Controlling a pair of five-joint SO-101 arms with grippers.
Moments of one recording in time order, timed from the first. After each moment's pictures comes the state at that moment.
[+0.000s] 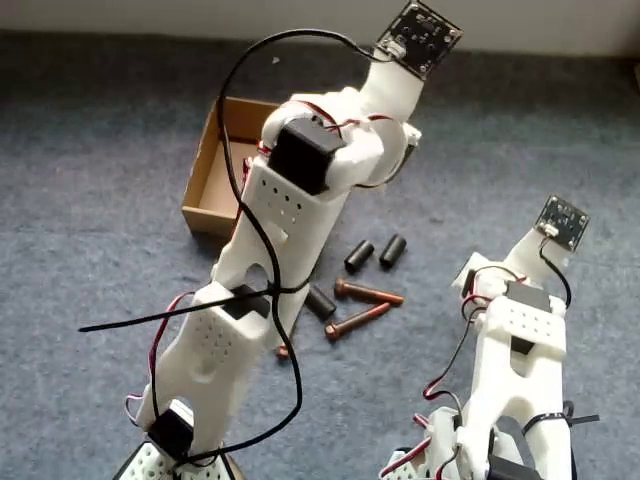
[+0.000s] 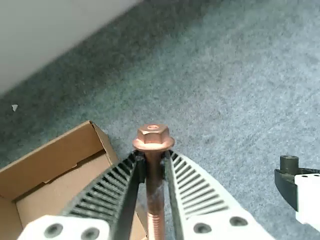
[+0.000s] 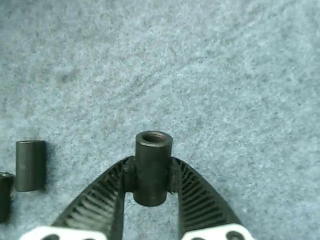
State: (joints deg) left arm 30.3 42.2 -92.5 101.1 0.7; right arm 13.5 -31.9 59.1 40.7 -12.9
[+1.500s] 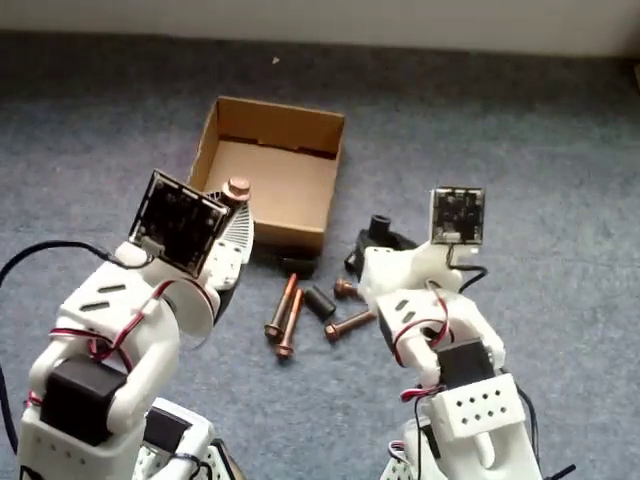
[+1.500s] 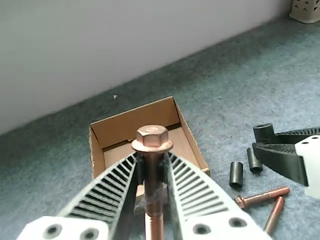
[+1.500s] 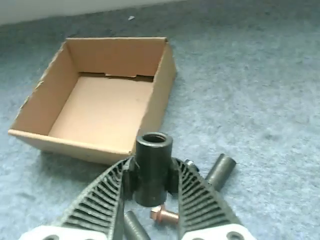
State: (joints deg) left arm 15.9 -66.2 31.4 66.9 -5.3; right arm -21.6 -66.4 64.9 40.7 -12.9
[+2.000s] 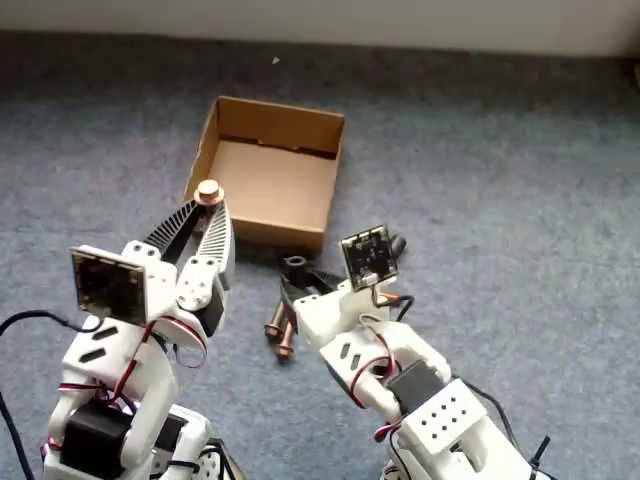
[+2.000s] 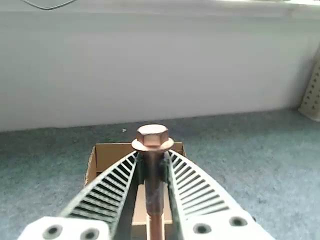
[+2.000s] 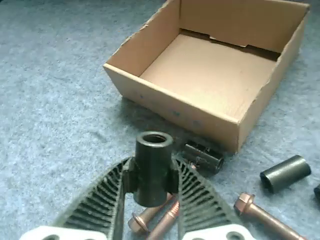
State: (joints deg) left arm 11.4 -90.7 58.3 47.4 9.2; right arm -42.2 -66.5 81.3 21.5 -12.9
